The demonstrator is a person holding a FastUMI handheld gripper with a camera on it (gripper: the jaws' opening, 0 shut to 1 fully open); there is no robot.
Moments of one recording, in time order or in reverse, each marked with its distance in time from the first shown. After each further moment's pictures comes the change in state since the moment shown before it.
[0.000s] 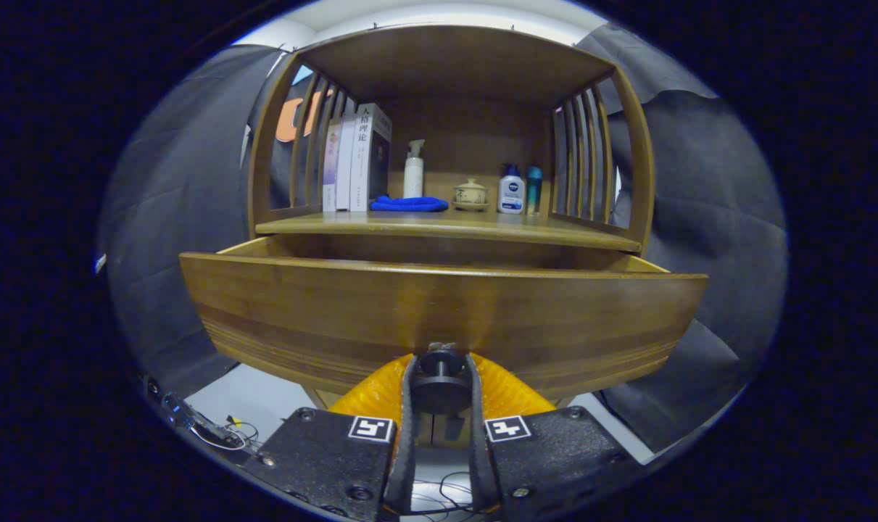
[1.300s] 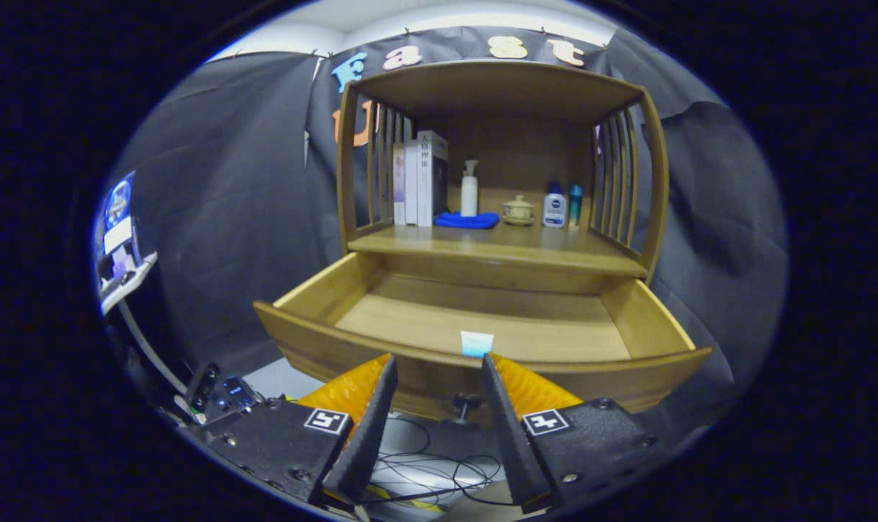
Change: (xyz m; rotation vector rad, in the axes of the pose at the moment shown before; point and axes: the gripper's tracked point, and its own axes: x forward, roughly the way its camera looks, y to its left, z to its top) arm -0.113 0.018 0.062 -0.038 0.086 0.264
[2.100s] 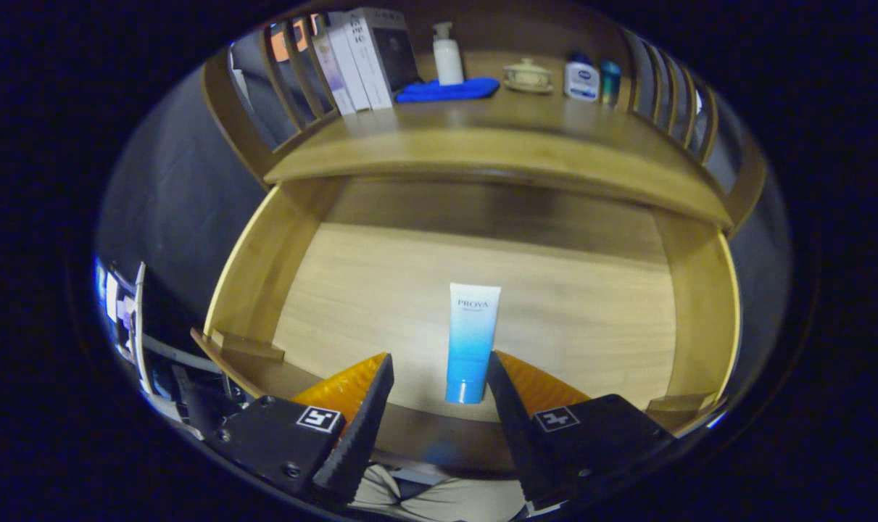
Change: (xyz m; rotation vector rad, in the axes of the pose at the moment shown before) arm 0.107 -0.037 -0.032 0.147 0.717 -0.014
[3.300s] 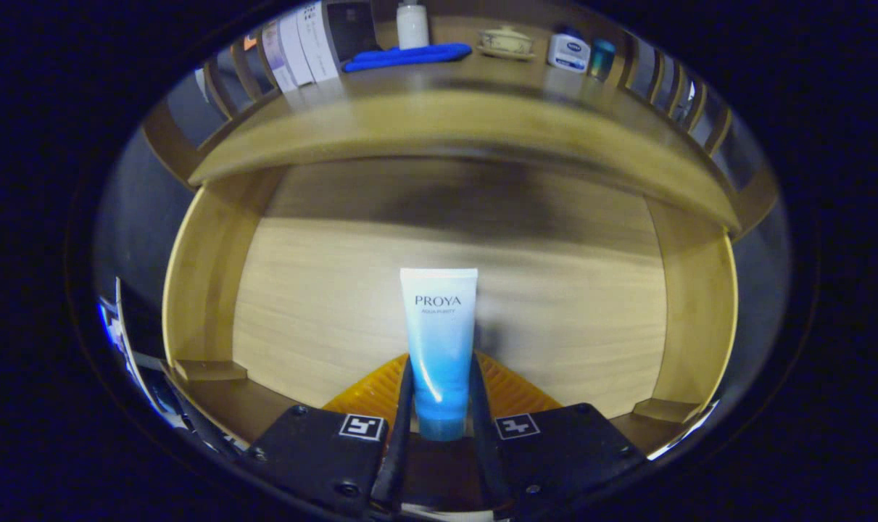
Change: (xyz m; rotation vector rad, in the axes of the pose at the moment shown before) arm 0.008 -0.016 0.027 0.041 0.078 -0.104
